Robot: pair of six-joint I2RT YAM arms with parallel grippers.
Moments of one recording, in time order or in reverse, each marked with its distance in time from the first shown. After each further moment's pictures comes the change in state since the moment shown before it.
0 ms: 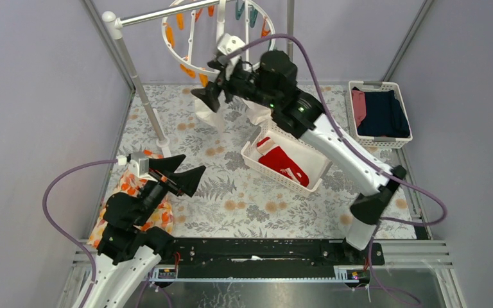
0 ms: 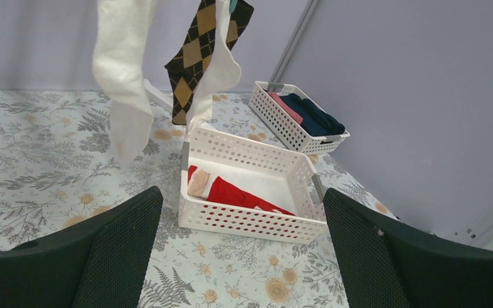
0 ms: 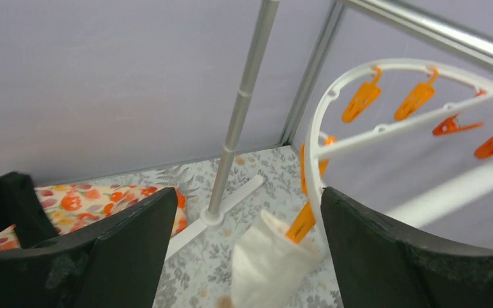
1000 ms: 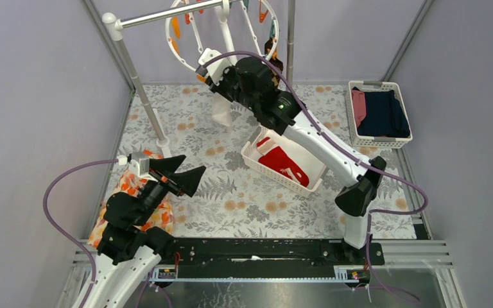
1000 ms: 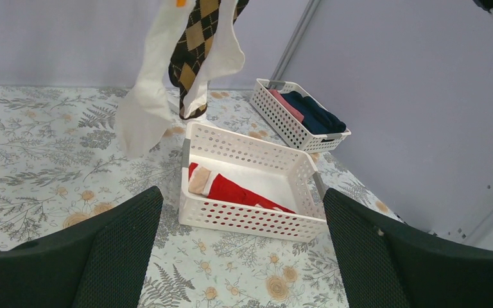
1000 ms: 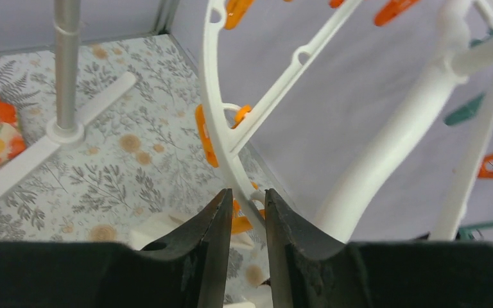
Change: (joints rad) left arm 0.000 -0.005 0.000 -0.011 -0.006 -0.002; right arm 0.018 0.236 0.223 -0.229 0.390 -0.329
